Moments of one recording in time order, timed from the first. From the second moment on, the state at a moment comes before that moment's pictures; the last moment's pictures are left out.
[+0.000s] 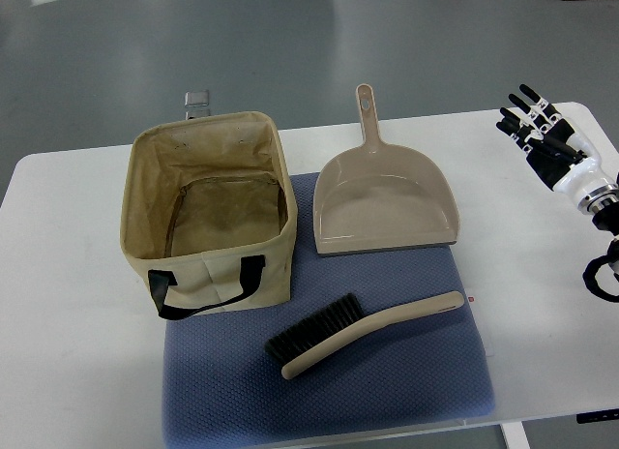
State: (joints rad) left arm 0.00 0.00 -0.15 -0.16 -0.06 -0.02 0.10; right arm 0.51 -0.38 1.04 0.71 -0.32 0.42 0.33
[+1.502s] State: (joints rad) left arm 0.00 0.00 -0.15 -0.16 -0.06 -0.02 0.10; right arm 0.52 -0.39 1.04 0.71 -0.32 0.41 0.33
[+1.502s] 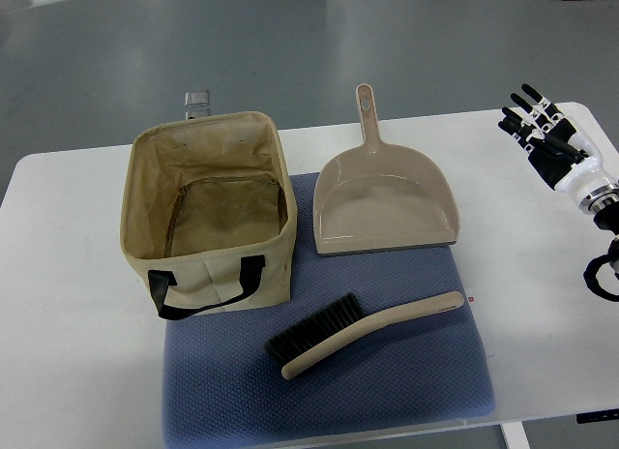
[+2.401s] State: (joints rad) left arm 0.00 0.00 -0.15 -0.16 -0.06 -0.02 0.10; right arm 0.53 -0.42 1.01 0.74 -0.34 0.46 0.33
